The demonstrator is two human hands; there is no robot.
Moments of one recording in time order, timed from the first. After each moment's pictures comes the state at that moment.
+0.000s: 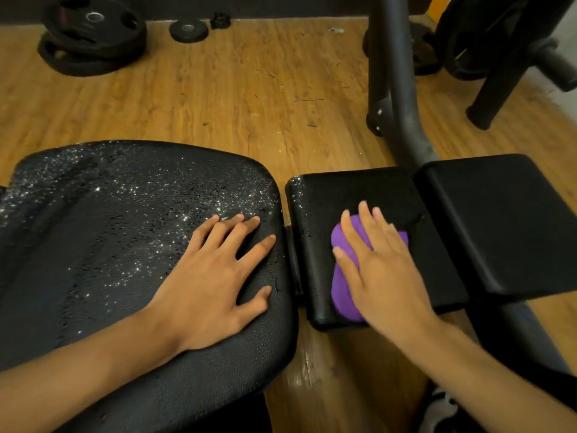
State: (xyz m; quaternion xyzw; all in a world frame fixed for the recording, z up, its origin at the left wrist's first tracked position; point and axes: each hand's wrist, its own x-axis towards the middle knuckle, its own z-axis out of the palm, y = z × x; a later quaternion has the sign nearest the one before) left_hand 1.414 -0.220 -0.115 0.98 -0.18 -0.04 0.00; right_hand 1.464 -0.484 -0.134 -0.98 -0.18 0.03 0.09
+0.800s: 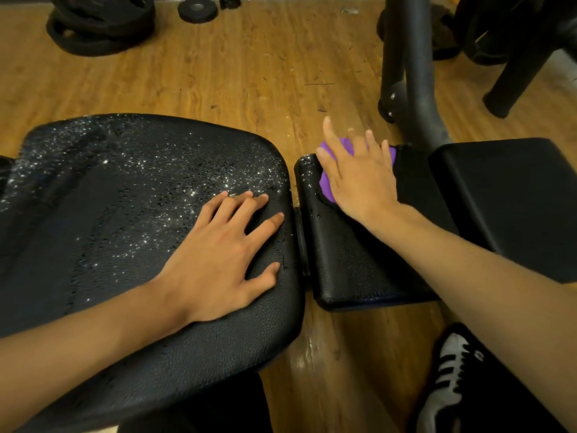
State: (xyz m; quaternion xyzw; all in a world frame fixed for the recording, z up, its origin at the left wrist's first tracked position) left_hand 1.416 -0.223 -0.115 0.98 -0.18 -0.04 -0.02; right_hand 1.569 -0.435 -0.135 -0.98 -0.16 0.03 0.07
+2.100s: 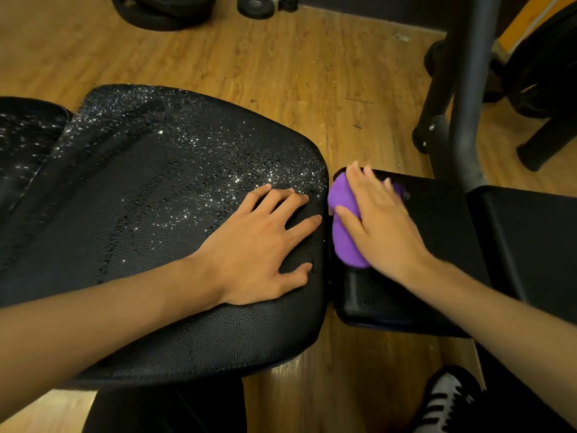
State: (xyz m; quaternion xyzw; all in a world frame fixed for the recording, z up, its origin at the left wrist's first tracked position) left_hand 1.417 -0.224 -0.116 0.99 -0.16 -0.01 0.01; right_hand 1.527 -0.431 -0.129 -0.95 -0.30 0.06 0.11
